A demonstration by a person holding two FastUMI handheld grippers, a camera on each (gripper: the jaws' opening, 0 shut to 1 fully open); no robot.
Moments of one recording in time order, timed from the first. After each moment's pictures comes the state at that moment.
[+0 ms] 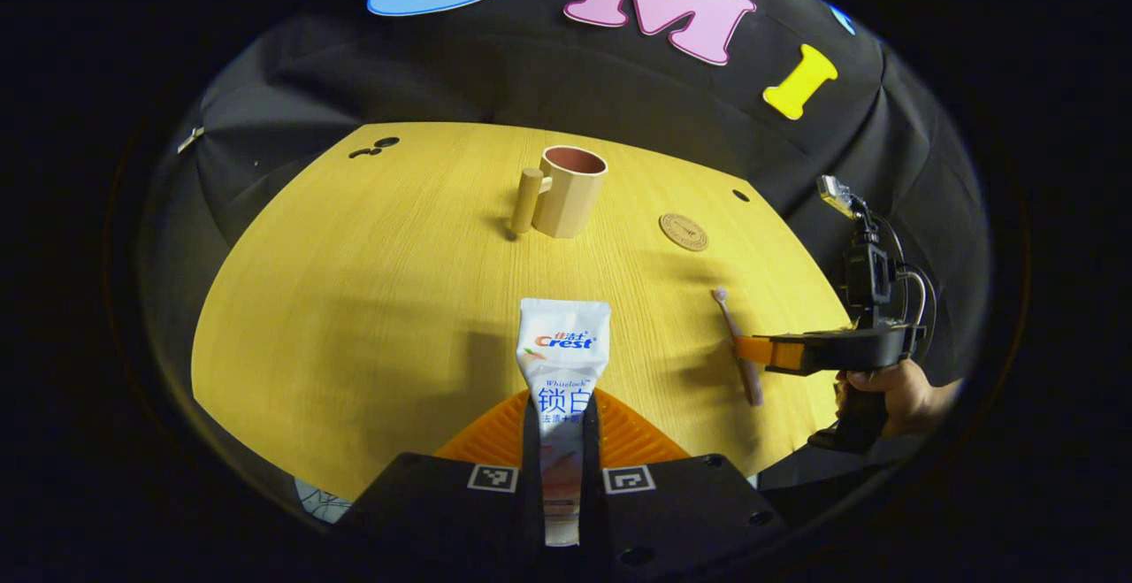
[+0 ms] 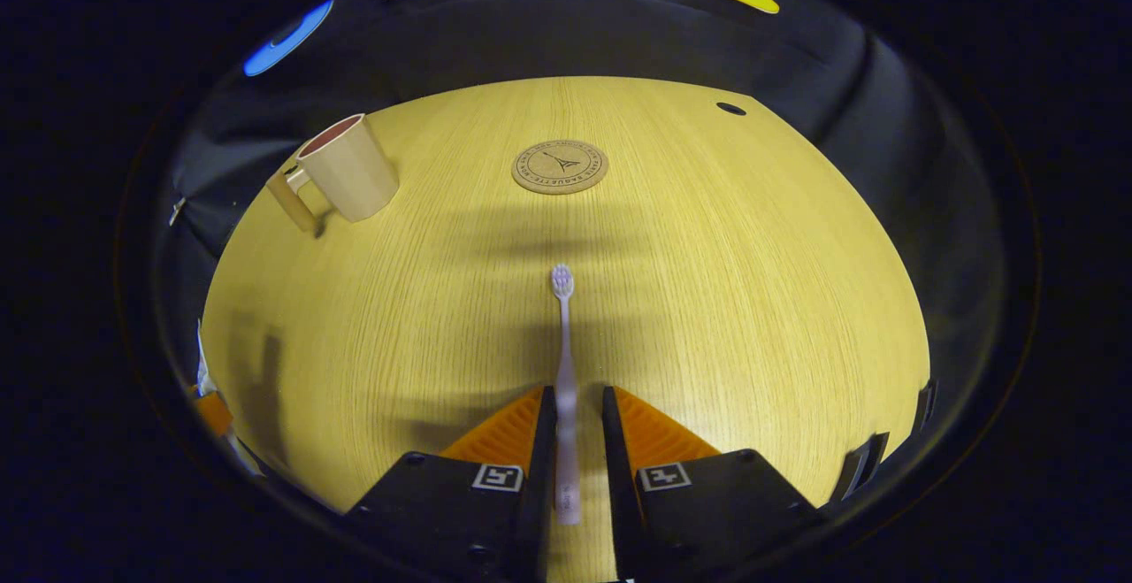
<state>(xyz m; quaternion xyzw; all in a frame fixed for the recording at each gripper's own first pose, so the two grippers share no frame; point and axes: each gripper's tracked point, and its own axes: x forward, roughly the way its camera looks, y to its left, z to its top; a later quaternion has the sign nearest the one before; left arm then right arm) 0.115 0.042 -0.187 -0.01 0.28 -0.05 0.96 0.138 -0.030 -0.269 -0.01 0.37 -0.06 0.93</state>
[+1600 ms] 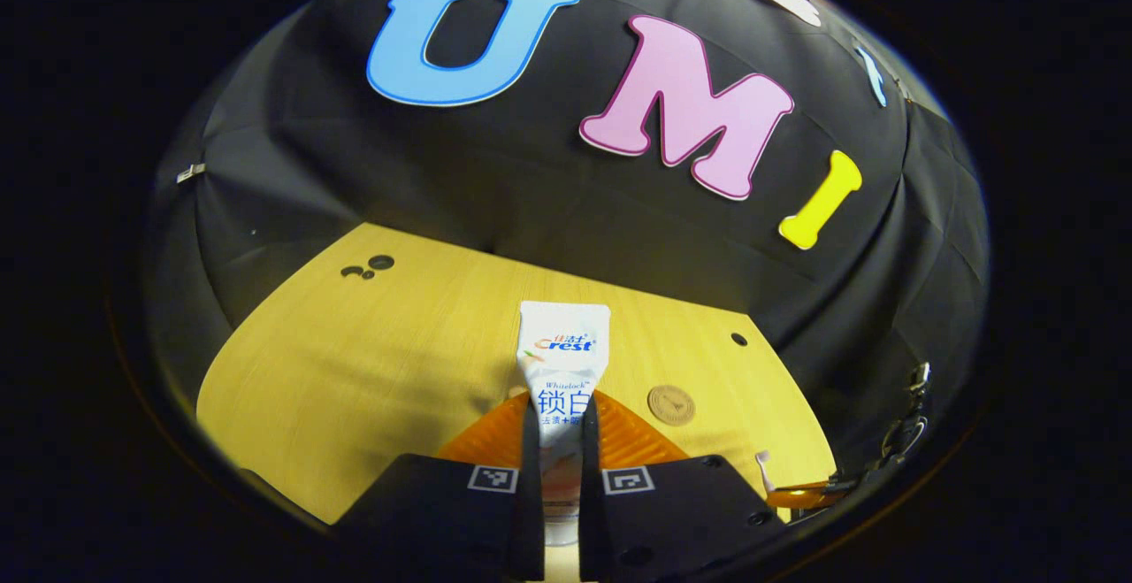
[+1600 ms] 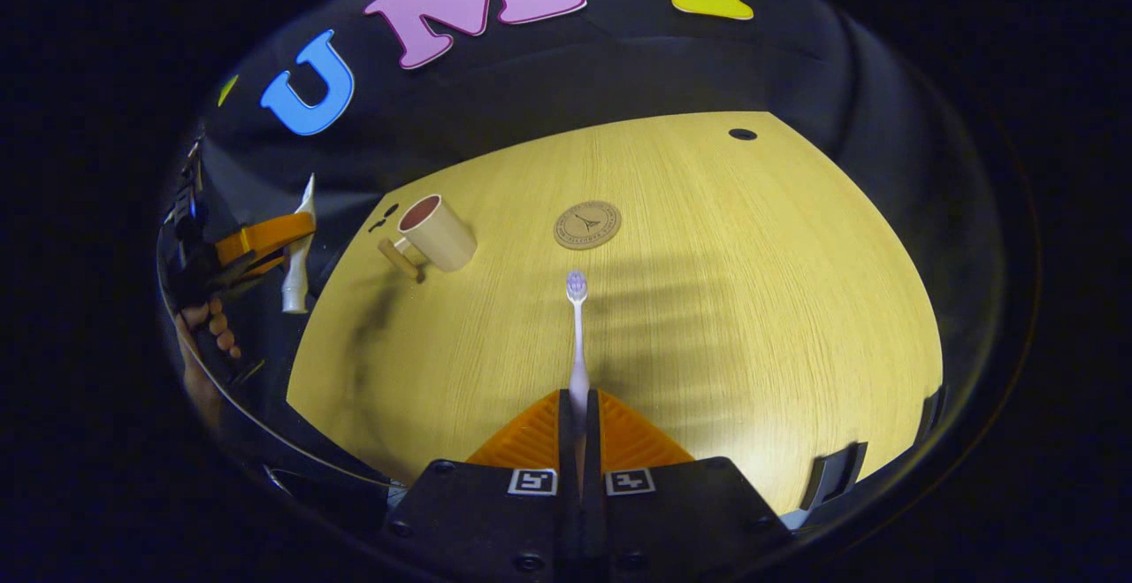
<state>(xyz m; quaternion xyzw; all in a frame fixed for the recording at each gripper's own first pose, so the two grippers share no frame) 0.248 0.025 -0.006 -0.05 0.10 -0.03 0.99 0.087 -0.043 -0.174 0.08 0.32 0.07 0.94</state>
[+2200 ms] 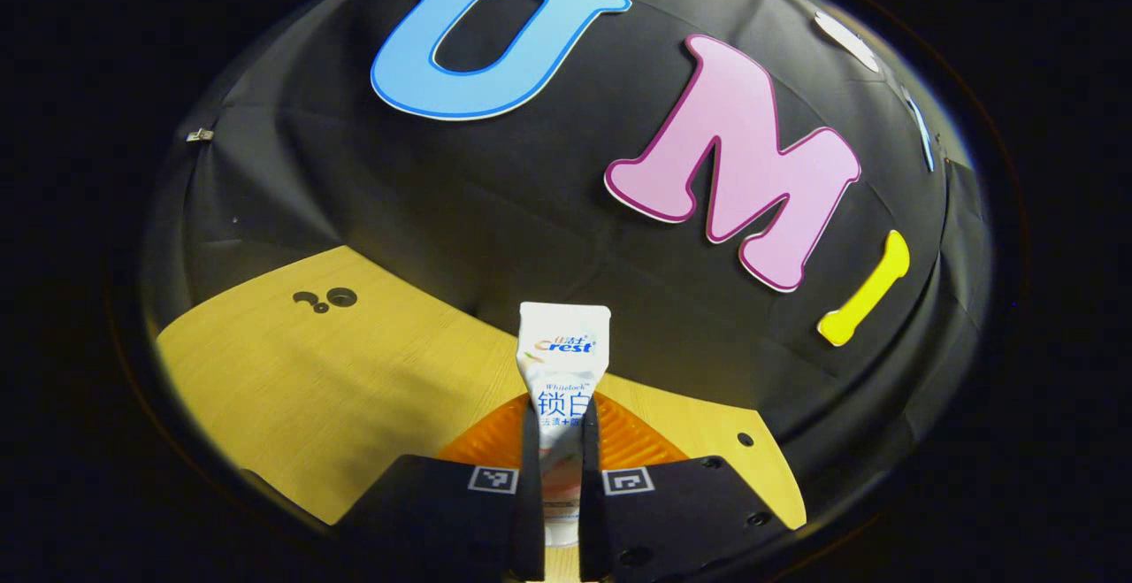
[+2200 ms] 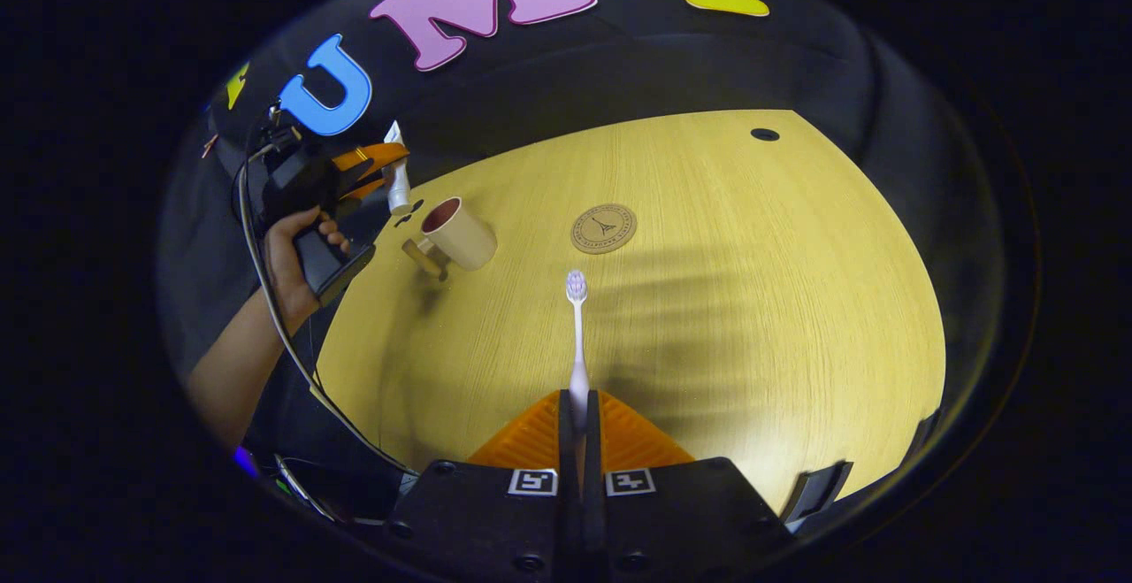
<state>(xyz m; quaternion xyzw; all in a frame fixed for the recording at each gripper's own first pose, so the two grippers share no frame) 0.389 0.012 0.027 -0.14 0.00 -0.01 0.99 0.086 -0.054 -0.166 0.09 0.34 0.11 0.93</state>
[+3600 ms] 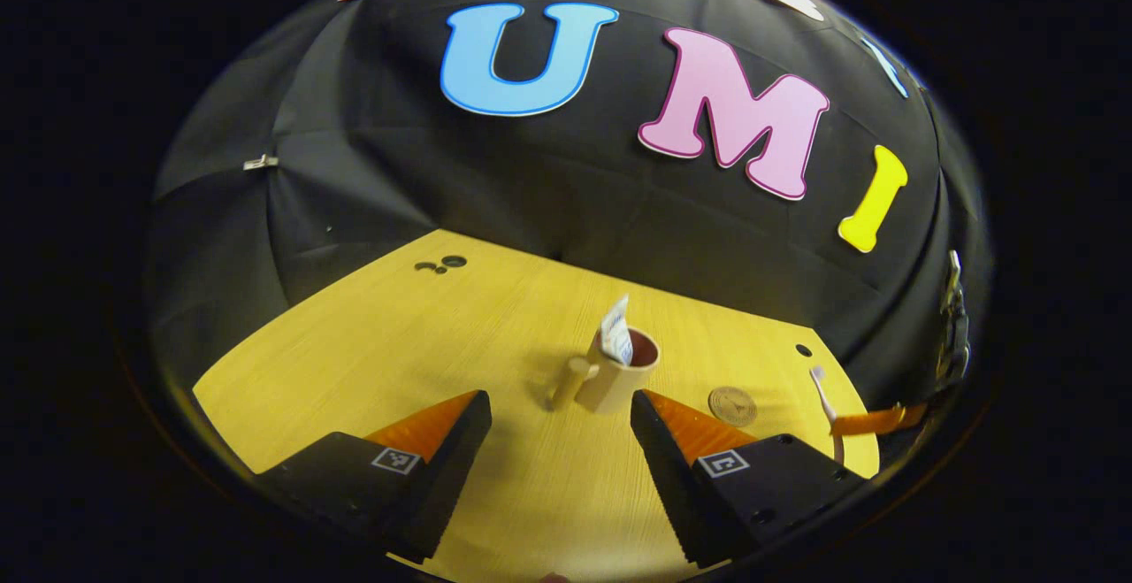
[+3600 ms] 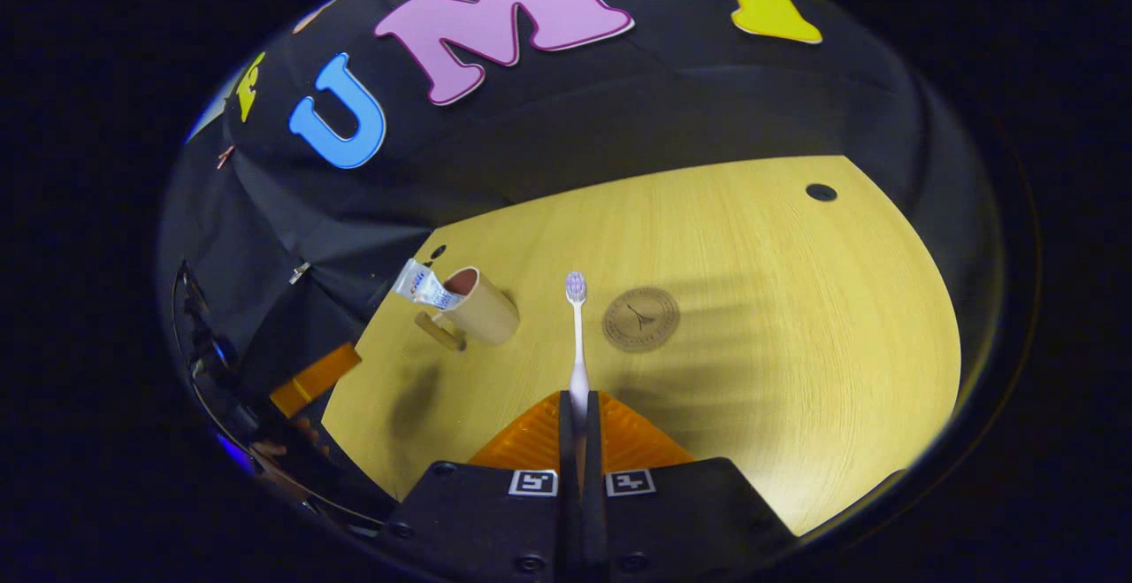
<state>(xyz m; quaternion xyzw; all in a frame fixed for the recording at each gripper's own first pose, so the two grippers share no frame) 0.189 0.053 -0.082 -0.06 0.07 0.10 0.99 0.194 -0.011 -0.113 0.08 0.26 0.17 0.95</state>
